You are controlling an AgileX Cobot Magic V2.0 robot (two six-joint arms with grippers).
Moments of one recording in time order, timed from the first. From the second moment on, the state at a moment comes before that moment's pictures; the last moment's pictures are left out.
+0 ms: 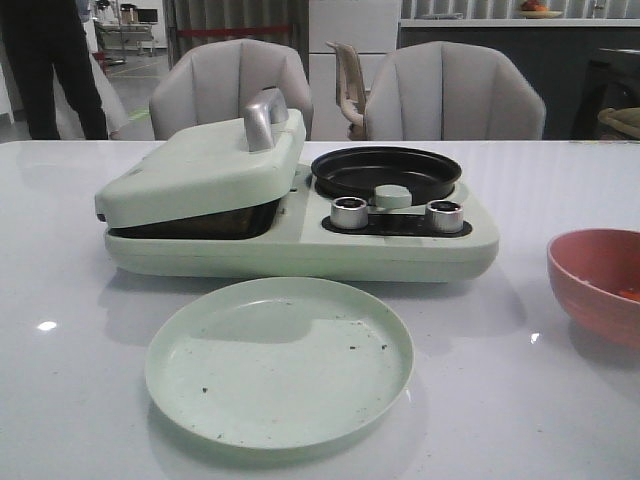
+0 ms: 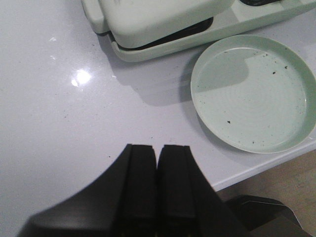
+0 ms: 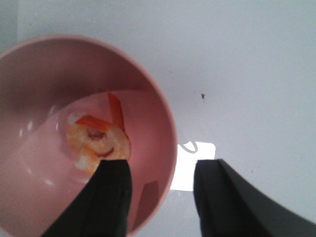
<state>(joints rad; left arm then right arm) -0.33 0.89 -0.83 -0.12 0.85 0.12 -0.12 1.60 -1.08 0.00 0.80 -0.08</state>
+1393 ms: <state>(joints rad) -0.33 0.89 -0.83 -0.12 0.85 0.12 -0.01 1.65 -1.32 -0.22 0.85 -0.08</state>
